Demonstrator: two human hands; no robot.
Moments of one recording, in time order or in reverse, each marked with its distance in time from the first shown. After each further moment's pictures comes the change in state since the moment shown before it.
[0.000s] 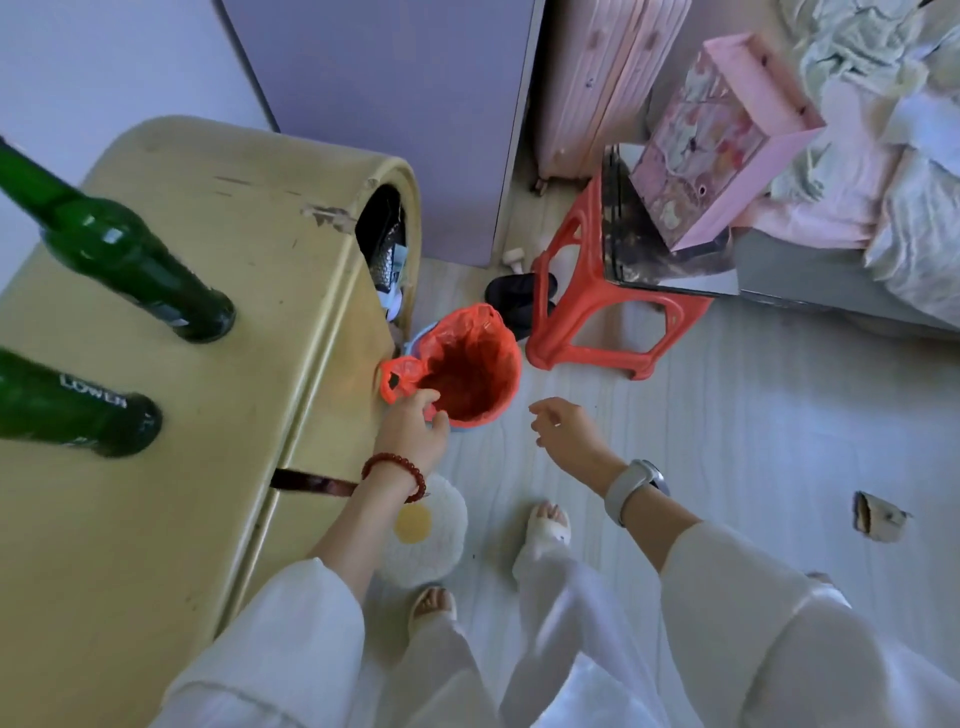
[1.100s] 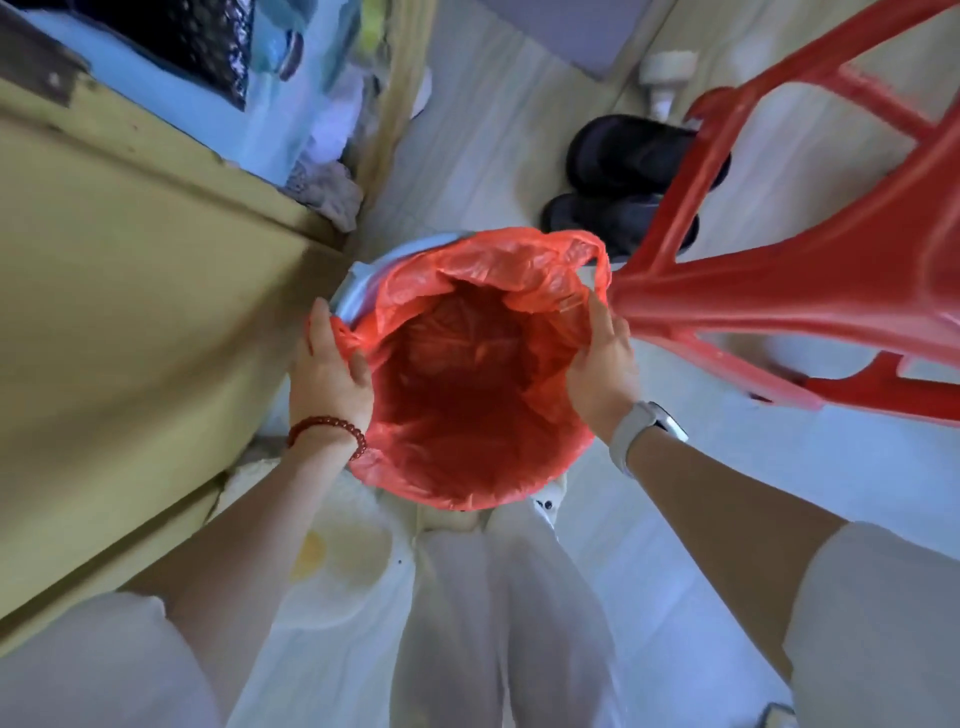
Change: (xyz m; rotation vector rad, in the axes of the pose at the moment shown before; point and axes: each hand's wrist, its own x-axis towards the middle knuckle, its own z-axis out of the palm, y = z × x) left_hand 0.352 -0.196 0.220 0.114 0.313 -0.447; right_hand 0.466 0.143 0.091 -0.406 -0.085 -0.060
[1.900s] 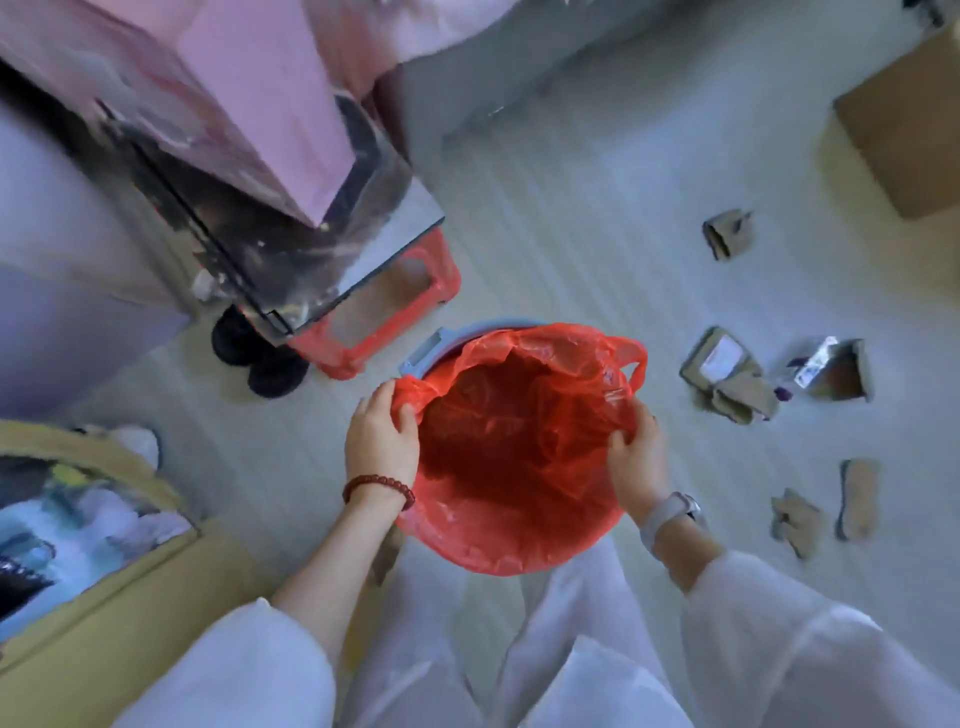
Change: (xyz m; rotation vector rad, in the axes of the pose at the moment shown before) left_hand -0.337 0.286 -0.032 0.344 -0.552 0.838; right_hand -0.392 0.208 -0.166 0.831 0.700 0.919
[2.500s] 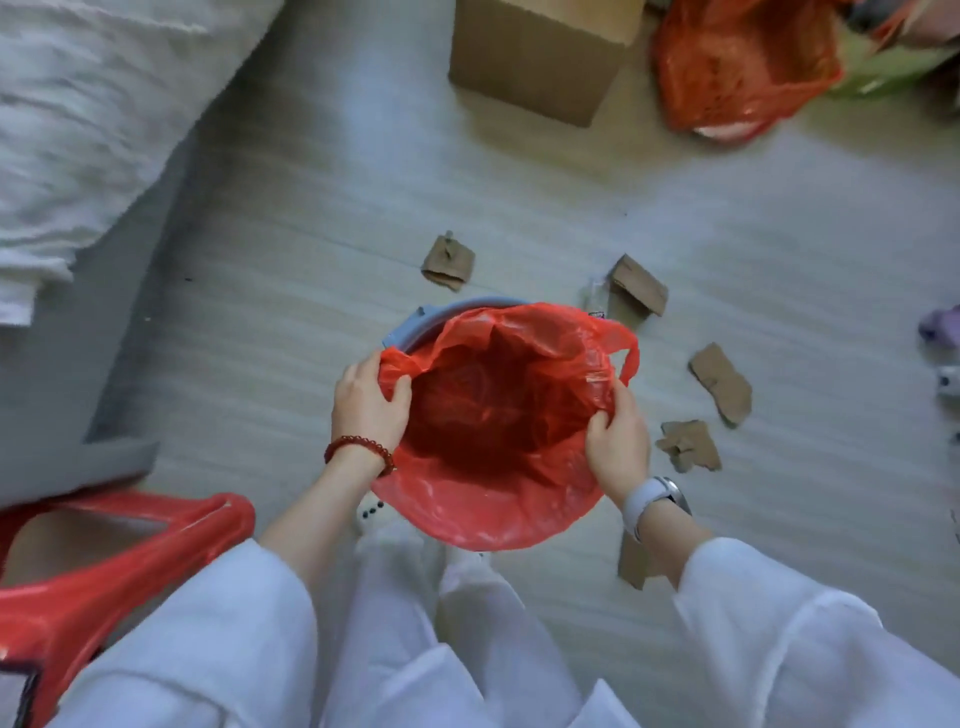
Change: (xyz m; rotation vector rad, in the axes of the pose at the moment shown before) left_hand 0.039 0.447 0.330 0.366 -0.394 0.582; right_hand 0.236 0.172 -0.309 0.279 0.391 0.386
